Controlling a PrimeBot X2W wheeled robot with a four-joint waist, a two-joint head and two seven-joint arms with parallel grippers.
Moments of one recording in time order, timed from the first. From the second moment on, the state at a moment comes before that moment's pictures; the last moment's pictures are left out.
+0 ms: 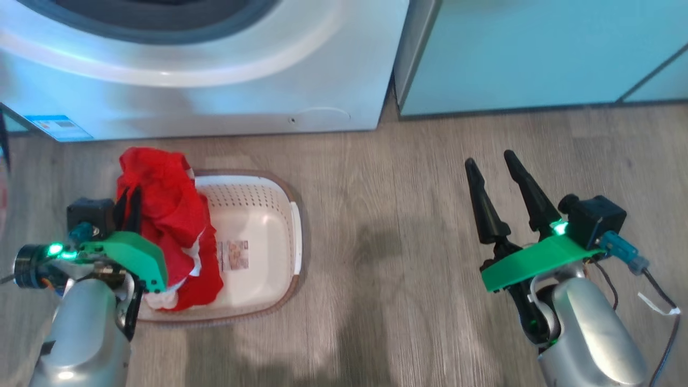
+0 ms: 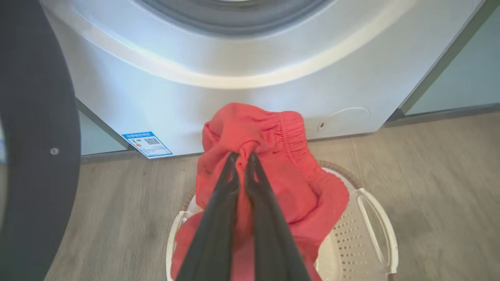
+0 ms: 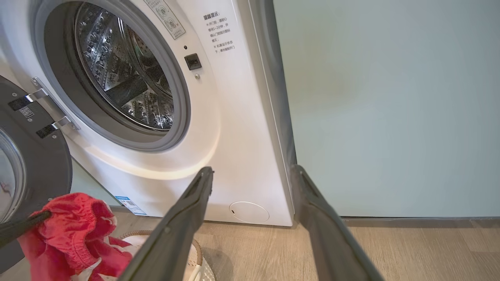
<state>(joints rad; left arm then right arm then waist) -0.45 0.21 -0.06 0.74 -0.12 -0.03 -0.25 -0.25 -0.06 0.15 0.27 0.33 0.13 -0.25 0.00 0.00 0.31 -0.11</state>
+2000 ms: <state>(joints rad) -0.28 0.11 0.09 0.08 -0.16 -0.13 -0.25 -0.21 -0.06 0.14 0.25 0.34 0.13 -0.25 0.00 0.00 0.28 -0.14</state>
